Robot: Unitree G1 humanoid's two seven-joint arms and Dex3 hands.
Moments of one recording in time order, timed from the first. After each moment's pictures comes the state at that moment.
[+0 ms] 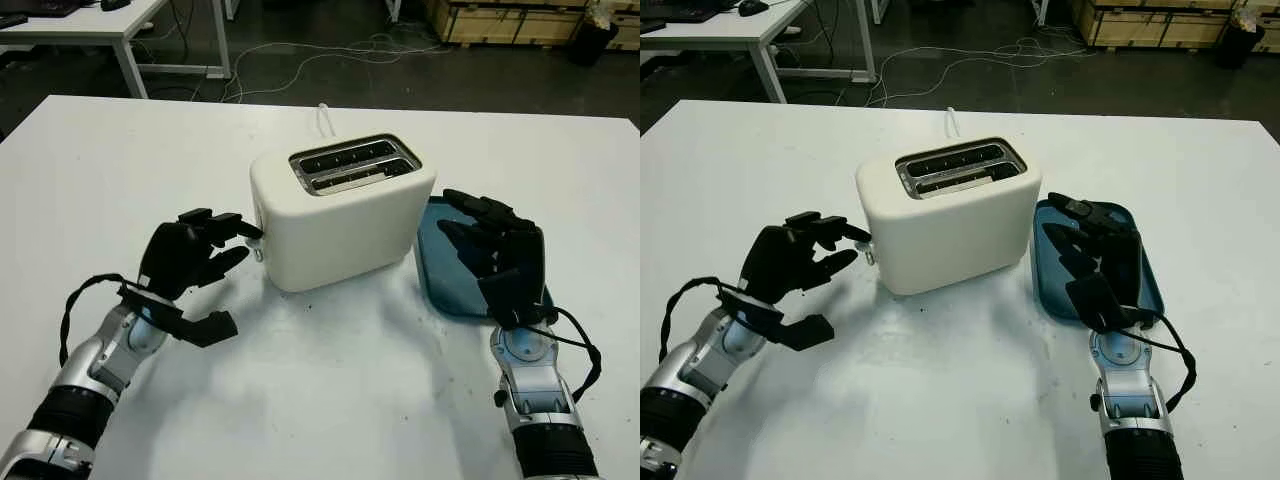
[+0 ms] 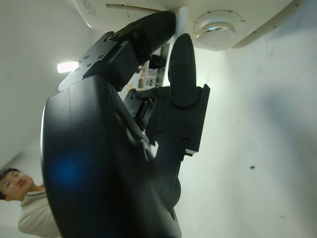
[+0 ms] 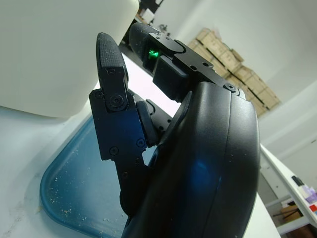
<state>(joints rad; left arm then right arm) -0.27 0.49 -0.21 0.44 0.60 -0.50 0.33 -0.16 -0.21 -0.11 0.22 -0.18 -0.30 -0.16</state>
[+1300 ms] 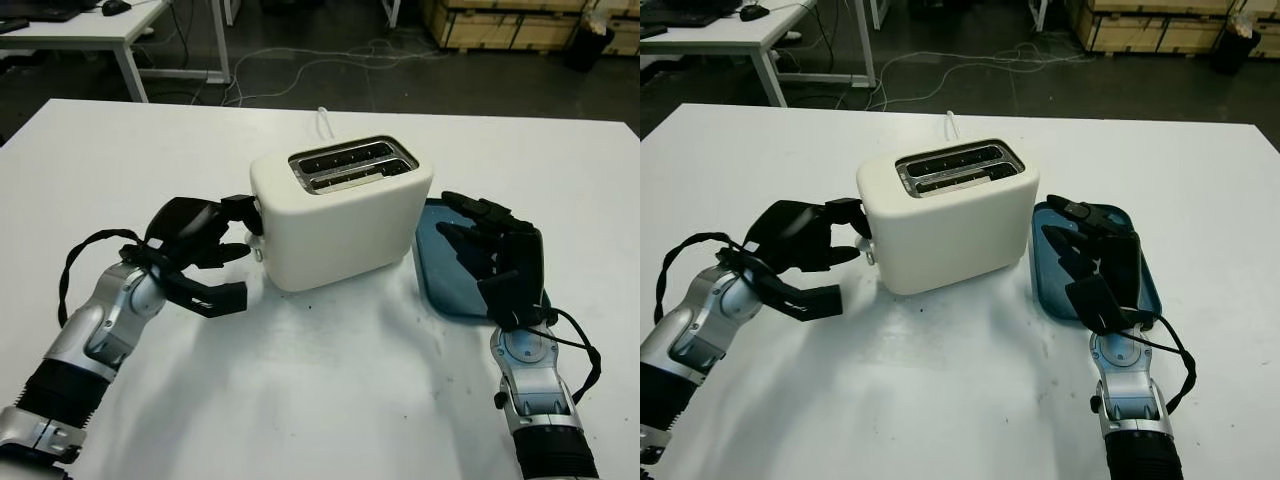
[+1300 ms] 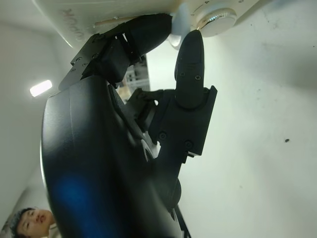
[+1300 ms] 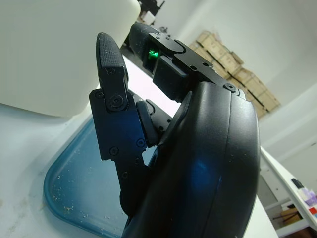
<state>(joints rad) -0.37 0.57 -0.29 0.18 0.61 -0.11 -0.10 -0.15 -0.21 -0.11 0.21 -0.18 -0.30 -0.15</state>
